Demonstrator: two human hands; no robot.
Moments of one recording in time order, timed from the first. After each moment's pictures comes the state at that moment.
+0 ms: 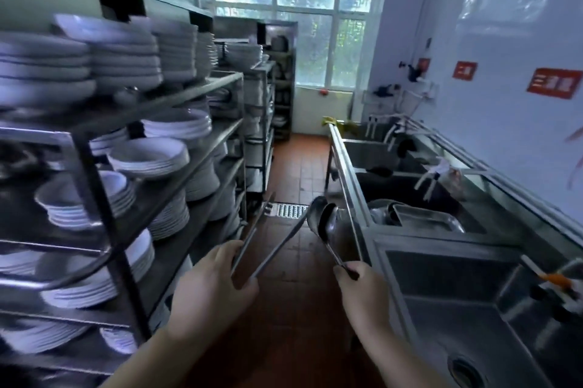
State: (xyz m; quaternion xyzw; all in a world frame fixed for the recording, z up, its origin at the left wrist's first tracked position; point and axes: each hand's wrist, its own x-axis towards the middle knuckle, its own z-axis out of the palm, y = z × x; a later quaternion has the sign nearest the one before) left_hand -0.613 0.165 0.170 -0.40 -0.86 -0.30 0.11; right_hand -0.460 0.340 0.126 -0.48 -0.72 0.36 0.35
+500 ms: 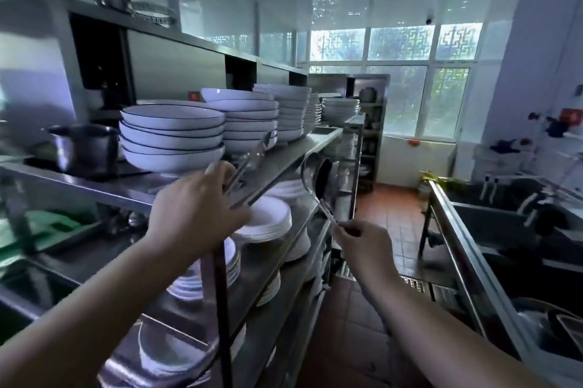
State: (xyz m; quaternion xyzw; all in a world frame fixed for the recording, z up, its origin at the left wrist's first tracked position) left_hand -0.890 0.105 0.343 -0.30 -0.86 -0.22 0.34; right_hand -0.784 0.323 0.273 -0.22 -0.76 0.46 0.39
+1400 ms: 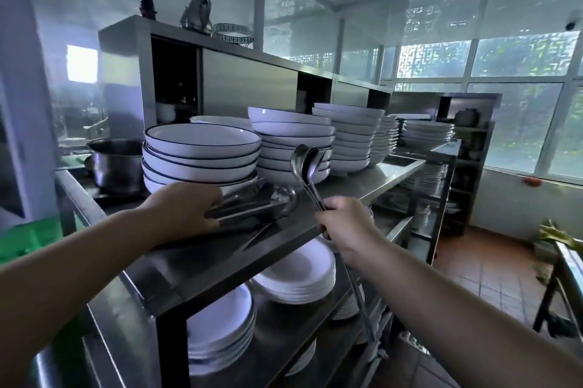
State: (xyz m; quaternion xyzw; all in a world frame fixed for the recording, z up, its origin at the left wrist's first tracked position) left_hand -1.081 0.150 0.367 -0.24 -0.95 0.05 0.21; right_hand -1.008 0.398 0.350 -0.08 -0.79 0.57 0.21
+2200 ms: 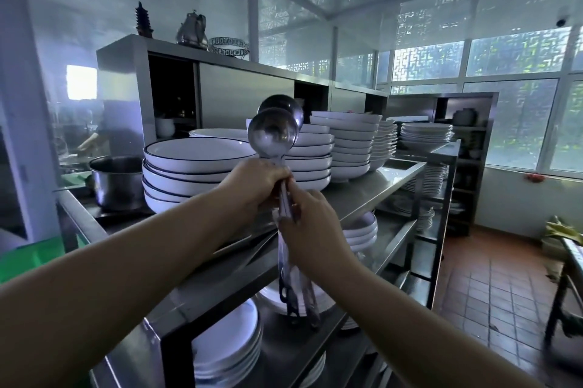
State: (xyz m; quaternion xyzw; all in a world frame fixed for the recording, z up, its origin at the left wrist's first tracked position) left_hand -1.056 0.253 0.417 -0.21 -0.73 -0.65 0.02; right_hand -0.994 0.351 0.363 0.12 -0.86 0.36 0.35
